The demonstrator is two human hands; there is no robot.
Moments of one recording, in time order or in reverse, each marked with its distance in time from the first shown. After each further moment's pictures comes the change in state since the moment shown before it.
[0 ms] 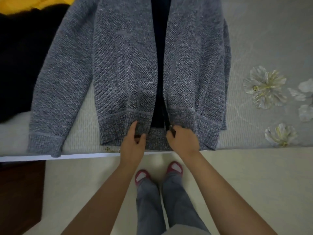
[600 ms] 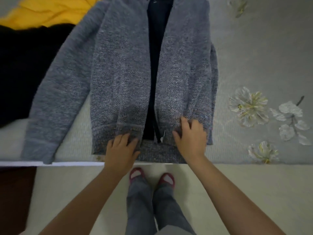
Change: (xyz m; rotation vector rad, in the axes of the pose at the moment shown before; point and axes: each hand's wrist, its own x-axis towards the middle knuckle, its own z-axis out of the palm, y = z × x) left_hand 0.000 0.028 -0.025 0.919 -0.088 0.444; right_hand 0.011 0.022 -0.054 -0.292 0.326 -0.108
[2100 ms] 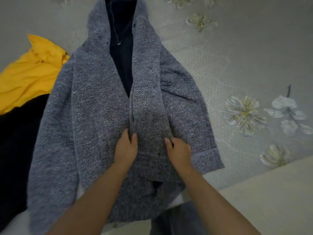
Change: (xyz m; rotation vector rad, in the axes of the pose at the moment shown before) left_hand 0.168 -0.011 -0.054 -0.701 -0.083 -0.279; right_hand 0.088 -0.040 0.022 0.451 -0.018 0.354
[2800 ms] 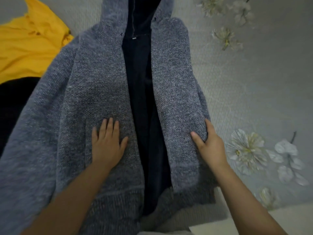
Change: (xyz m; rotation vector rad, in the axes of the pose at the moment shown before) left_hand 0.064 -0.028 -0.017 0.698 0.081 0.176; right_hand 0.086 0.002 -0.094 0.008 0.012 -0.066
